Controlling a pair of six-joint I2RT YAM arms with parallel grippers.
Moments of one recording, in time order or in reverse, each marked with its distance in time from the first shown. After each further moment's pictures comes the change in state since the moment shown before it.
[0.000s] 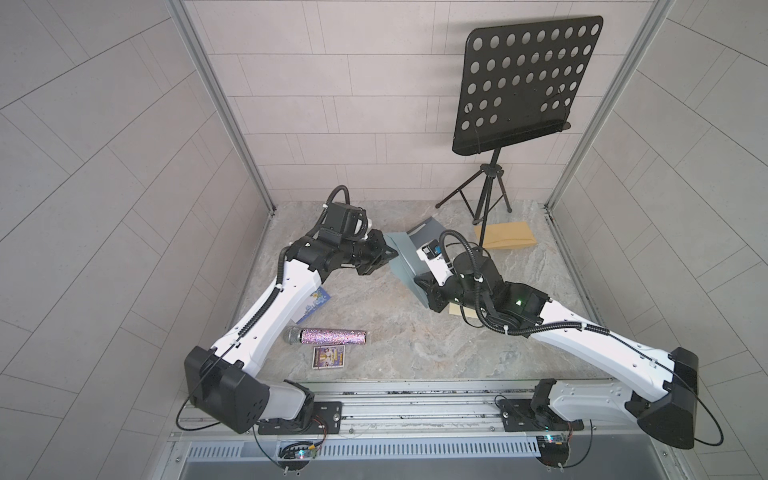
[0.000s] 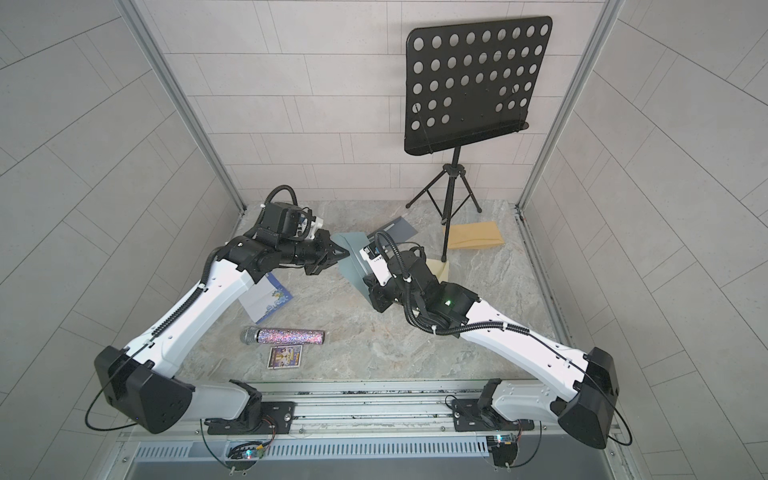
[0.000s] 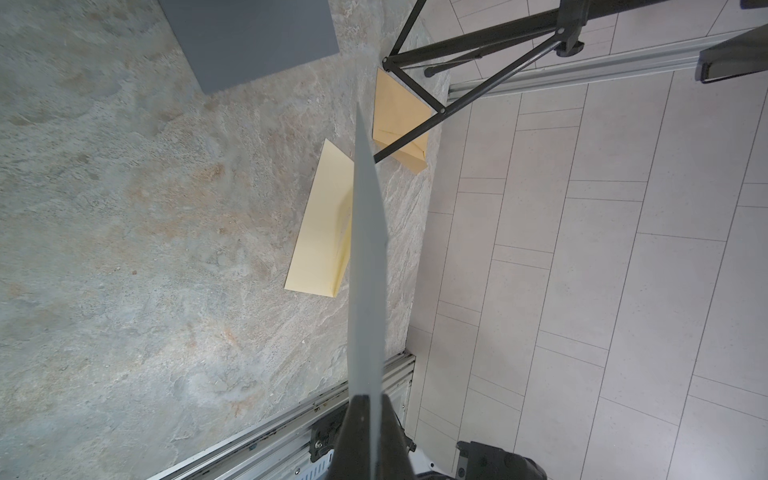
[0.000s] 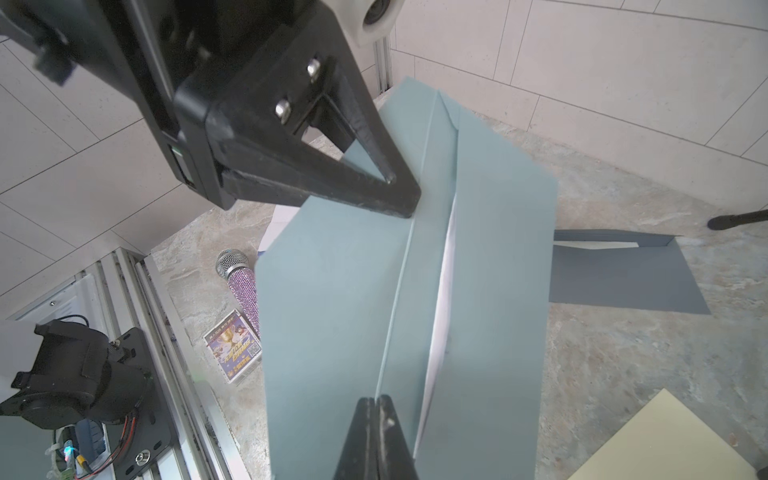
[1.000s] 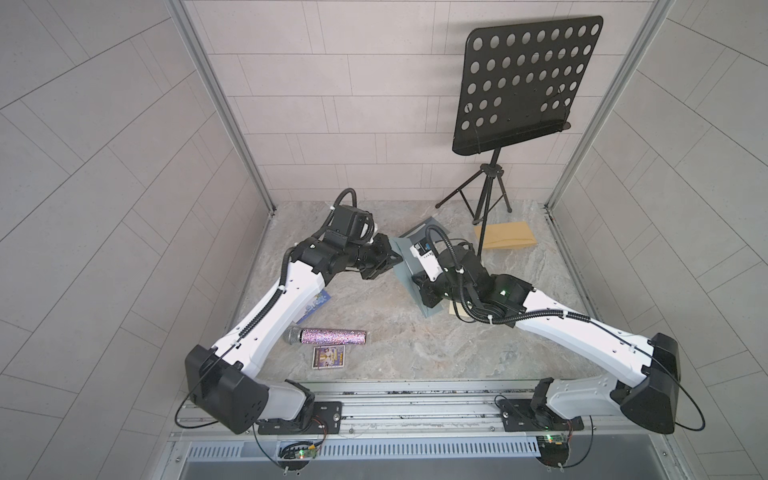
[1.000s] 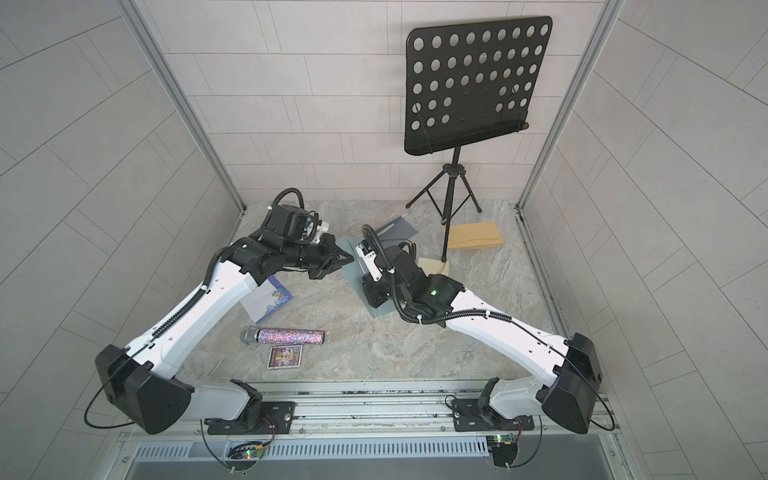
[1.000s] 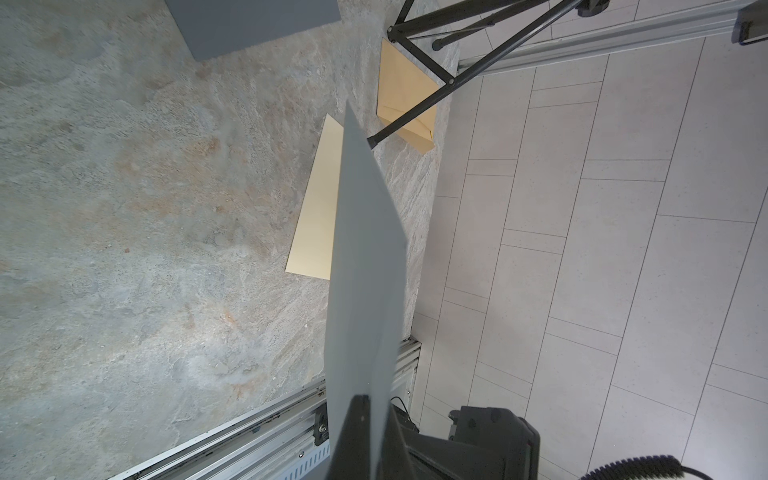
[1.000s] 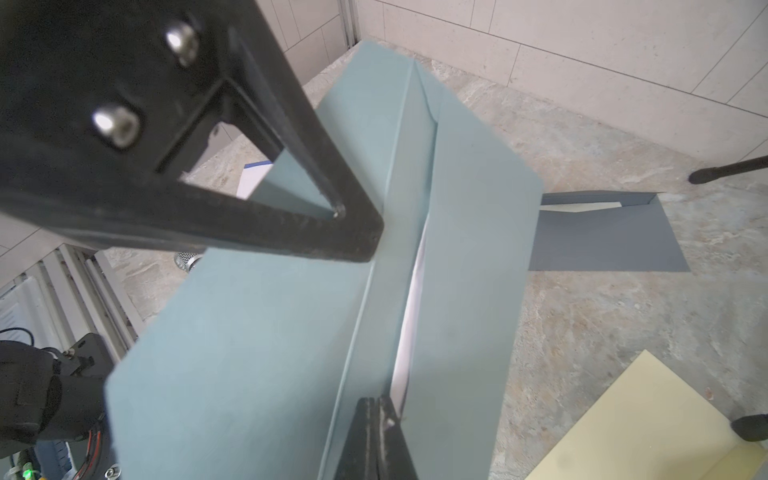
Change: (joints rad) left arm -0.048 -0.001 0.005 -0.025 -0.016 -0.009; right arm 0.000 0.108 0.091 -0.108 0.079 0.031
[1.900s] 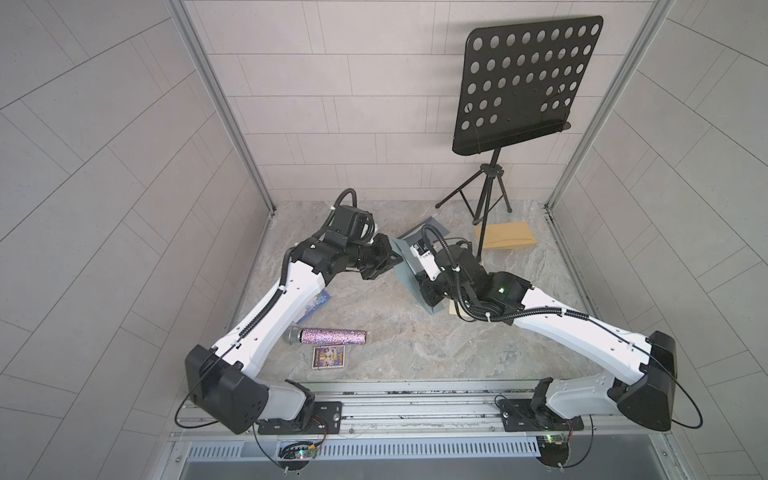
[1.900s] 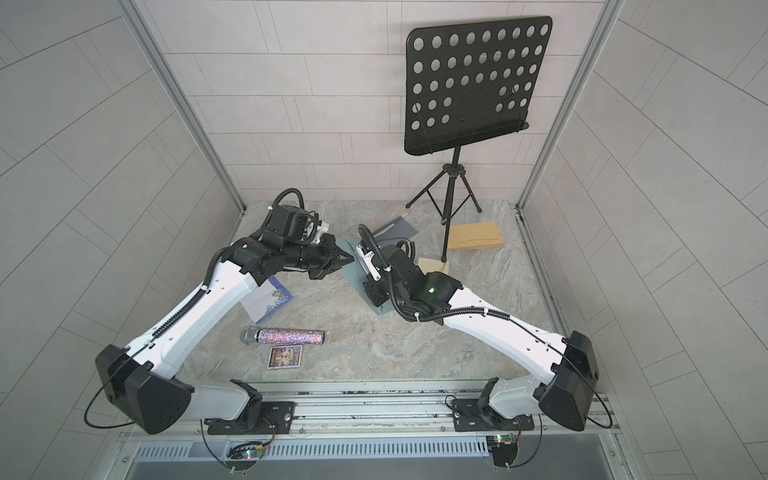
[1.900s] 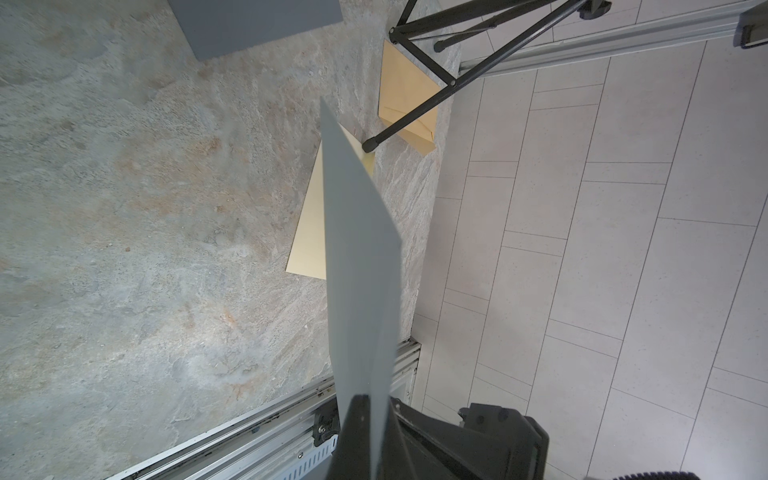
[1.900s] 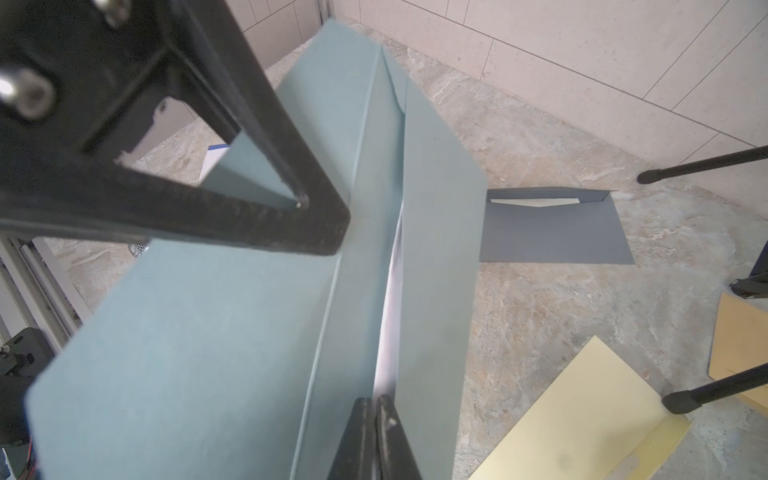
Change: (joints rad) left arm -0.001 0.000 0.000 -0.002 -0.005 -0.006; right arm 0.000 0.016 0.031 -0.060 0.072 -0.043
